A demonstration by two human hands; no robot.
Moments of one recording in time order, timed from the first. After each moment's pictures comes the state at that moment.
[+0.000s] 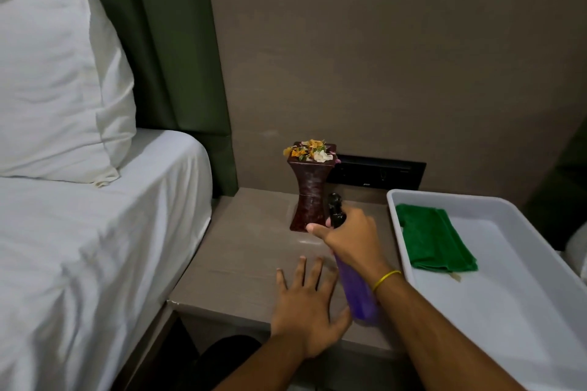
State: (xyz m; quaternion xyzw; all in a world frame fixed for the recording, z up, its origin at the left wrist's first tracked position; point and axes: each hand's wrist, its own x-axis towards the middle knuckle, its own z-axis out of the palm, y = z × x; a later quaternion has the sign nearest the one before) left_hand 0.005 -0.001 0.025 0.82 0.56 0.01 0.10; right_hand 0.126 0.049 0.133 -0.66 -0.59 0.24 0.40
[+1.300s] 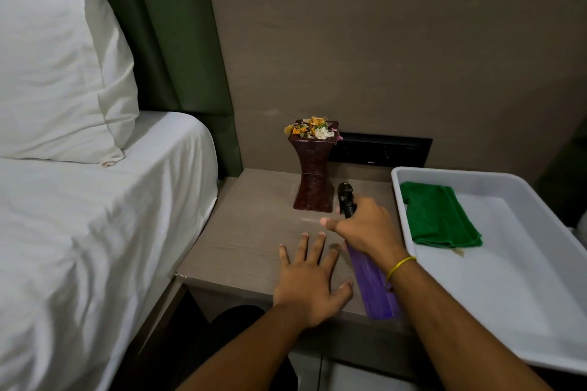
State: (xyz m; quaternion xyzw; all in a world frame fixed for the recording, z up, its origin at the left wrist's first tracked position) left_hand 0.004 -0.001 0.010 0.82 0.57 0.05 0.07; right_hand 0.148 0.030 0.129 -0.69 -0.60 0.26 0.32
